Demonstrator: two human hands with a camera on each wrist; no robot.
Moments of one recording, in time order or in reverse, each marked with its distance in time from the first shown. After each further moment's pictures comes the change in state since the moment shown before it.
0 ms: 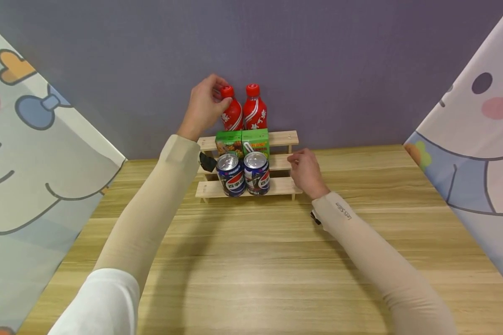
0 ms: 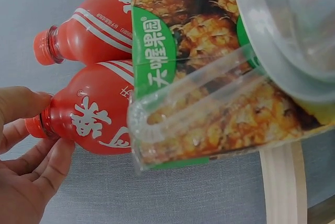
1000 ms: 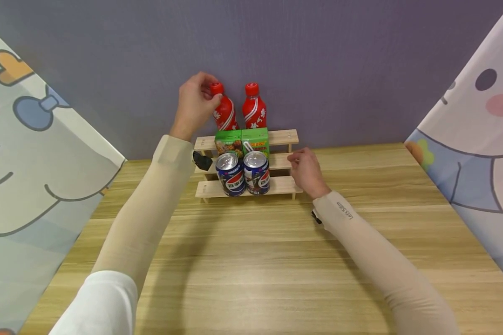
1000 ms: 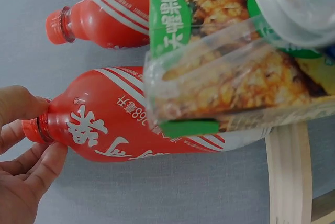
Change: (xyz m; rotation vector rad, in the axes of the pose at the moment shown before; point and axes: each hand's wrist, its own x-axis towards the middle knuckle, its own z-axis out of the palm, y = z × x) left_hand -0.003 -0.010 -0.009 -0.009 0.115 0.021; right_hand -0.001 -0.002 0.000 -0.017 0.013 -0.031
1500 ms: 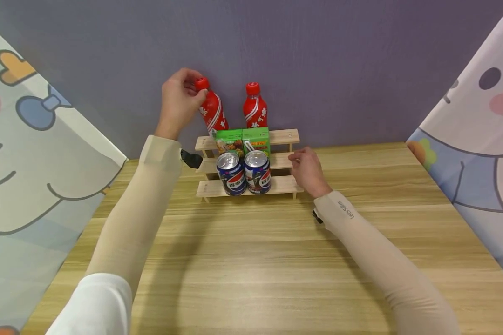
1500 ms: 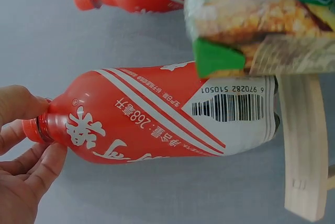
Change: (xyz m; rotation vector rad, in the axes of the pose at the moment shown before) left_hand -0.003 -0.010 -0.026 -0.030 0.072 -0.039; right_hand 0.002 0.004 0.002 0.023 0.015 -0.032
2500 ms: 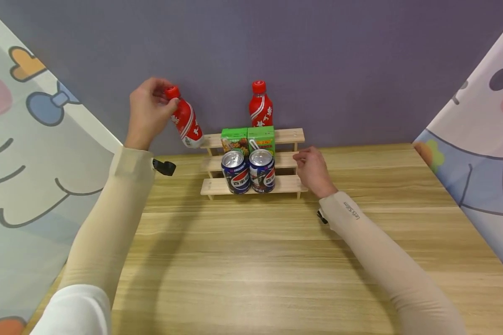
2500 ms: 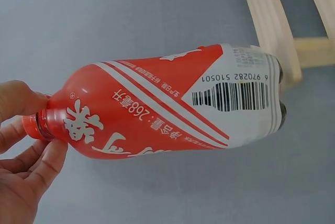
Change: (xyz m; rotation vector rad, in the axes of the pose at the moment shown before) left_hand -0.025 -0.043 -0.053 0.096 0.075 0.005; right_hand 0.000 0.002 -0.004 -0.012 -0.021 0.000
